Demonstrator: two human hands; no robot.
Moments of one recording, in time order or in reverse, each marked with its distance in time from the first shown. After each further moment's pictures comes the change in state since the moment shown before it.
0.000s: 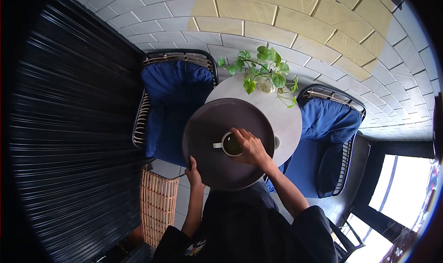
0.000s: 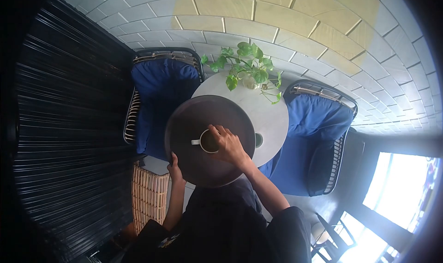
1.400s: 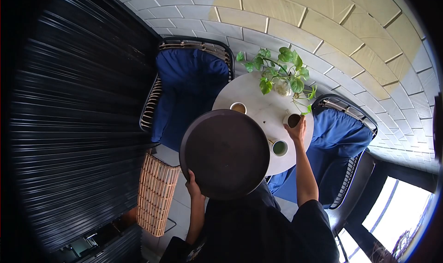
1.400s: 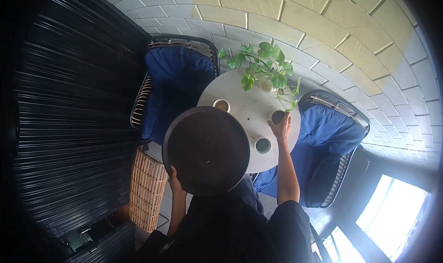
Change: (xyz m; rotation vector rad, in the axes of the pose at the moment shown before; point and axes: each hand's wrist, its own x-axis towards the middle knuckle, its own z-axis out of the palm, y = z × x) left_hand -0.023 -0.045 -0.055 -0.206 0.117 -0.056; right_hand -0.012 0.240 0.012 -0.131 0.429 0.660
